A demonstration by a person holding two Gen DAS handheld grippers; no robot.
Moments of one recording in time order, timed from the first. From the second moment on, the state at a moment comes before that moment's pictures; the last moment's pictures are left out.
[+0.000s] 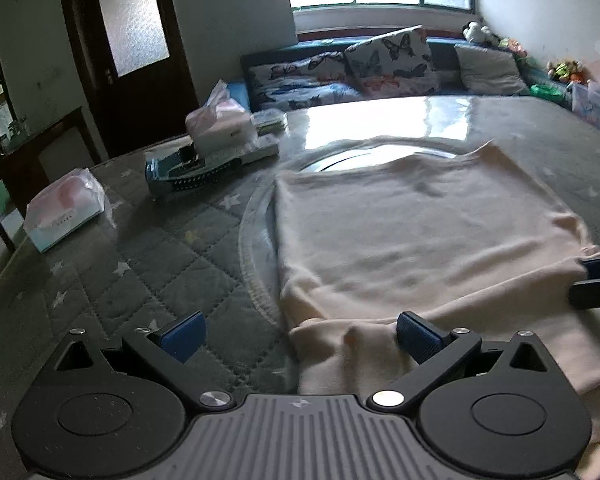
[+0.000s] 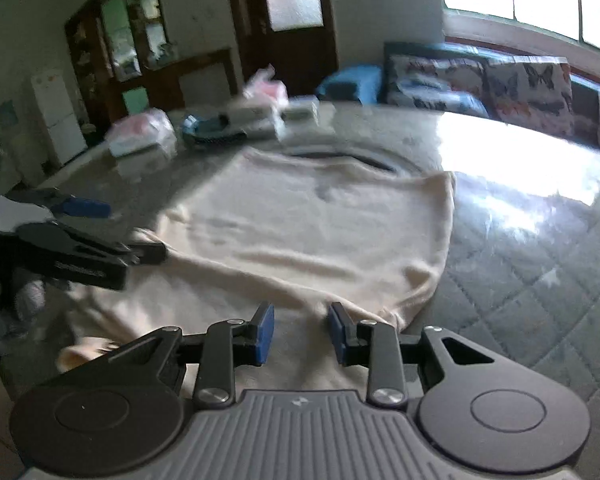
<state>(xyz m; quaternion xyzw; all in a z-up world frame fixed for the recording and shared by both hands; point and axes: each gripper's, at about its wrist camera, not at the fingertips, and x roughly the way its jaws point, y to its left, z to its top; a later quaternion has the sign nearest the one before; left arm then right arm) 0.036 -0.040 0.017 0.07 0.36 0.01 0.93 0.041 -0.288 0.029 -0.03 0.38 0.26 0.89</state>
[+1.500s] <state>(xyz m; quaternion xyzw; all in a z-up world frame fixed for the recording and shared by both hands) 0.023 -0.026 0.023 0.09 0.34 0.01 0.94 0.017 -0.275 0.043 -0.09 0.33 0.29 0.89</state>
